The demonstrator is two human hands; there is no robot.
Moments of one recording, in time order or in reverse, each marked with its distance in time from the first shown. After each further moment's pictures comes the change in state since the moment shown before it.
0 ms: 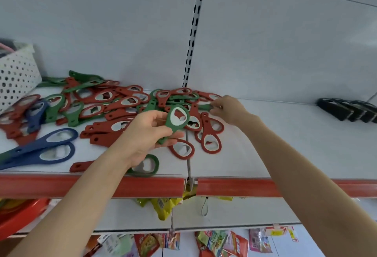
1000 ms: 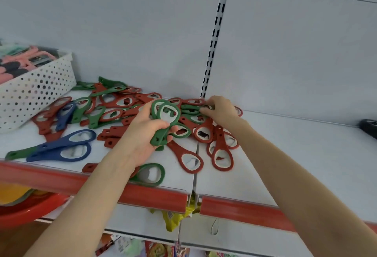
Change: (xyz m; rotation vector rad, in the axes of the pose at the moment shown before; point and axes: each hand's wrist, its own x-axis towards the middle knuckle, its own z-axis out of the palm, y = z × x) left_hand 0.016 0.007 -0.008 -0.242 0.239 0.034; right_hand 0.030 -0.054 0.004 0.303 0.081 -0.047
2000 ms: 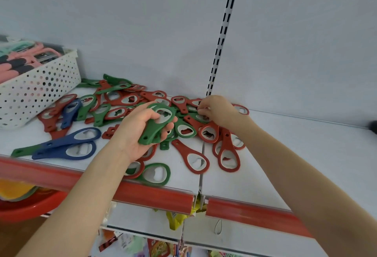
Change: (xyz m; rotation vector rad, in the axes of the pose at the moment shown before) left_hand 0.004 0.007 -0.021 -0.112 -0.030 -0.048; right_hand 0.010 -0.012 0.005 -0.232 -0.160 -0.269
